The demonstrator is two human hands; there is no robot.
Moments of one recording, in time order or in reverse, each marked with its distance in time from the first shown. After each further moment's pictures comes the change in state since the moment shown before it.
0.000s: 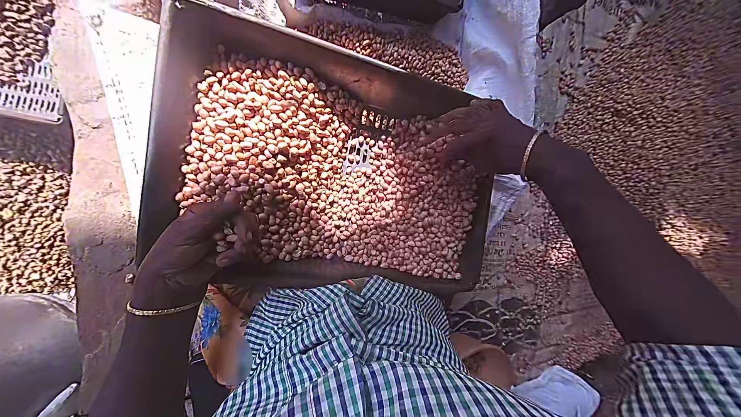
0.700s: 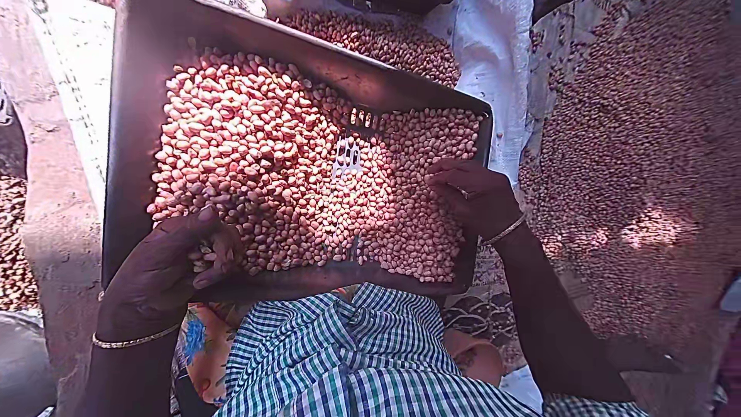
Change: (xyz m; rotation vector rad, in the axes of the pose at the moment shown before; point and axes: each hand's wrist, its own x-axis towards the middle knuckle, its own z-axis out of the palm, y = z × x) left_hand -0.001 -0.001 -0.004 -0.016 -0.079 0.027; right_hand -0.027 -0.078 0.054 0.167 0.486 0.369
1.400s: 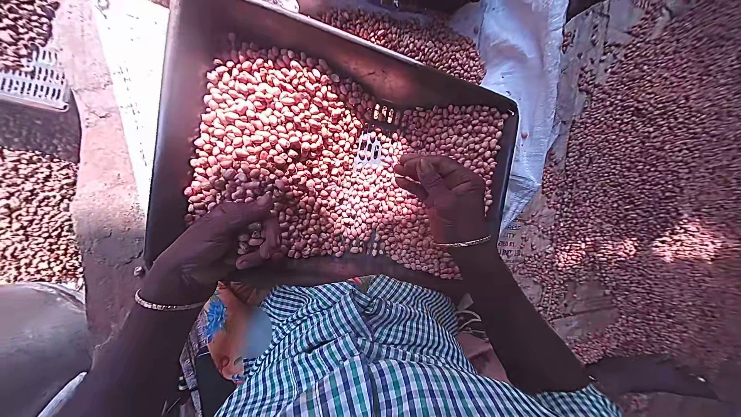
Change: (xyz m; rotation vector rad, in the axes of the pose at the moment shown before) left_hand 0.003 0.004 0.008 -0.007 0.028 -0.239; right_hand 0.019 -0.079 0.057 0.915 0.228 0.369
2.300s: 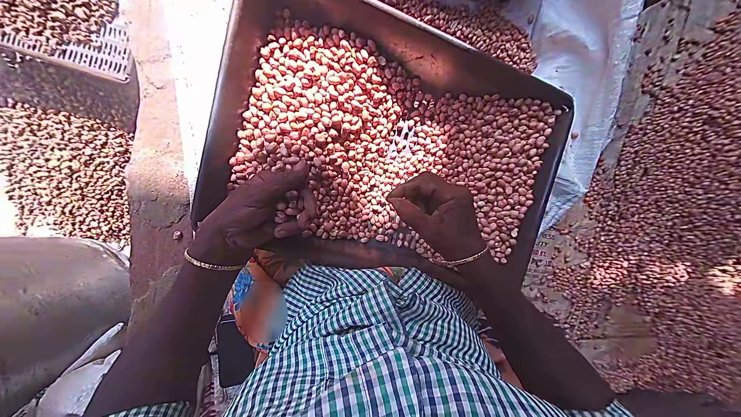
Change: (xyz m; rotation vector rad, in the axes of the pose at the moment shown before) left_hand -0.001 0.001 0.008 -0.019 0.006 0.082; right_hand -0.021 0.003 0.026 -0.356 -0.281 -0.170
